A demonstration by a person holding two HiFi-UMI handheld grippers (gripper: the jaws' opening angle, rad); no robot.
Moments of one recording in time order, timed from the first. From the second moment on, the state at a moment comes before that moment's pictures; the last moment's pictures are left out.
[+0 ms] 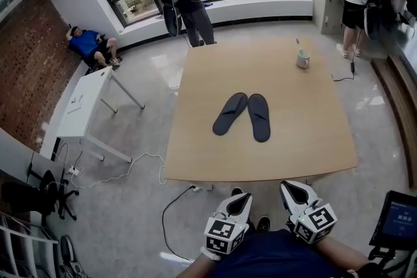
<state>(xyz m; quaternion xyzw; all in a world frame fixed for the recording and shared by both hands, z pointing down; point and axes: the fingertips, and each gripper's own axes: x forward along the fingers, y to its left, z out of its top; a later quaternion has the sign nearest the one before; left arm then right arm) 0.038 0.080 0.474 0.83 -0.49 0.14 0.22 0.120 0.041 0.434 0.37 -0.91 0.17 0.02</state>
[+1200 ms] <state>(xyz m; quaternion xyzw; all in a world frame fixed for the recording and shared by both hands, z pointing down) -0.050 -0.109 0.475 0.87 -0.41 0.13 0.23 0.039 -0.130 0.443 0.45 -0.87 0.19 0.03</state>
